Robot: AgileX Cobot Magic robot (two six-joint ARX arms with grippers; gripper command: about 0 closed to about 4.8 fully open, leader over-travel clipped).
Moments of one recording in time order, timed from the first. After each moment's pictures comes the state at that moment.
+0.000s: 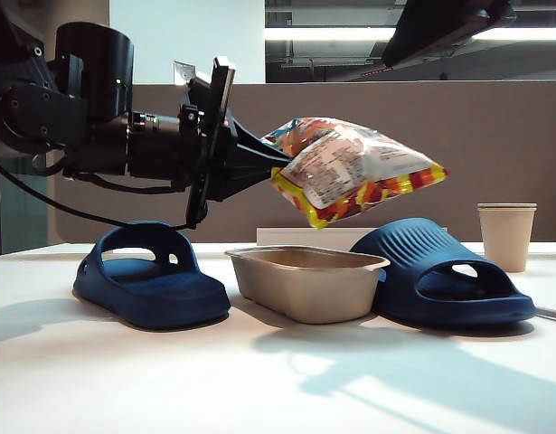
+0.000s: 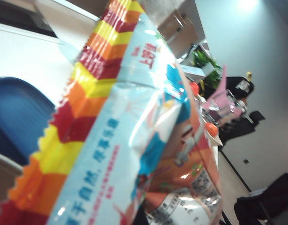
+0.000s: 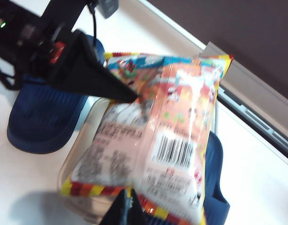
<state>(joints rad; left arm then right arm) -0.44 1.83 0.82 0.98 0.74 -0.76 0.74 0.93 0.72 -0.16 0.13 -0.24</state>
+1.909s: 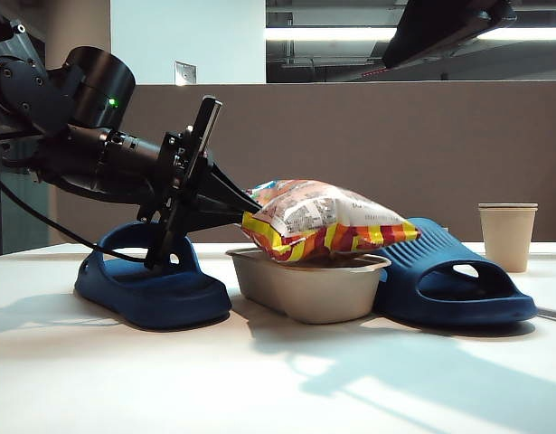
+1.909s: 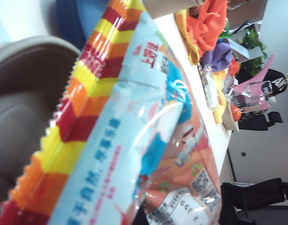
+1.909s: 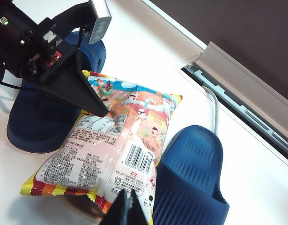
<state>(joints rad) -0.38 1.77 0.85 0.50 0.79 -0.78 0.74 0.93 0.72 -0.16 0.13 -0.24</state>
